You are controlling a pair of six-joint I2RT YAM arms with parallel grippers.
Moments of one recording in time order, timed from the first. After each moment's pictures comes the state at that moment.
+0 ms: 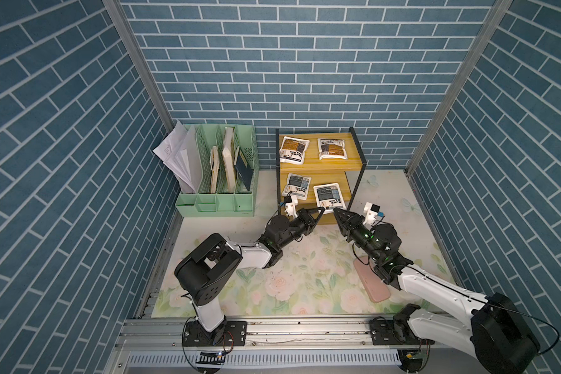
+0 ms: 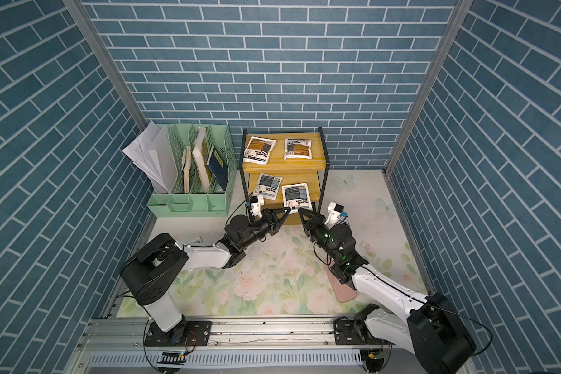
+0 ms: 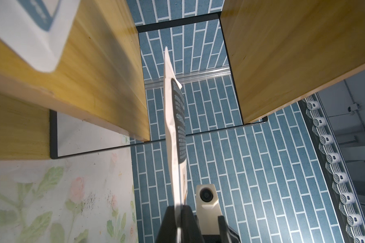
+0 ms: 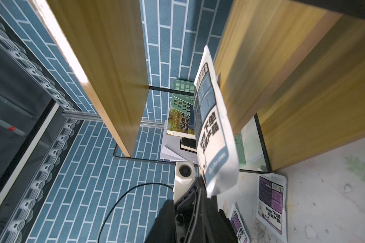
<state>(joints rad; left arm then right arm) -0.75 1.74 0.76 1.07 0.19 -1.44 0.63 1.11 0.47 0.65 -0.08 1.42</state>
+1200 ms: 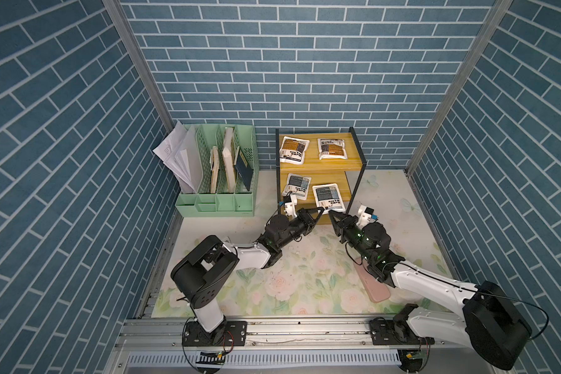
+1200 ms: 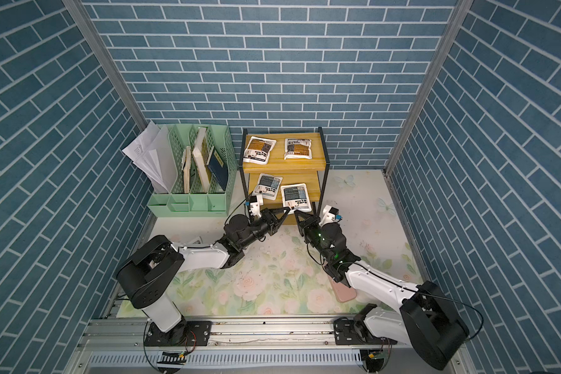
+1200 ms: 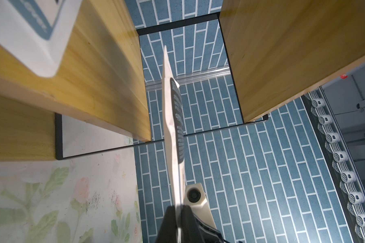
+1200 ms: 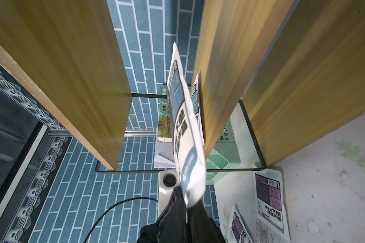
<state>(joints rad) -0.75 1.71 0.76 1.03 0.18 -1.42 0.70 1.19 0.49 0.64 0.03 1.52</state>
